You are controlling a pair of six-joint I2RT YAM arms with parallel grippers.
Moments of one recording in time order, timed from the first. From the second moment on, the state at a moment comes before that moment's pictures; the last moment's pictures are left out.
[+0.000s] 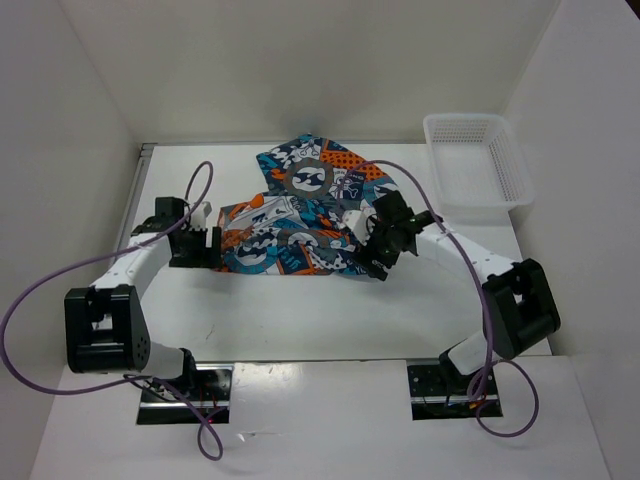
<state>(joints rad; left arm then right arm) 0.09 1.40 0.87 -0.59 0.19 0.07 0.45 1.50 1.01 -0.62 -0.23 -0.61</state>
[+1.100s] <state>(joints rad) 0.04 1.68 1.40 -0.51 0.28 0.07 0.52 1.84 1.52 -0.33 0.20 -0.80</state>
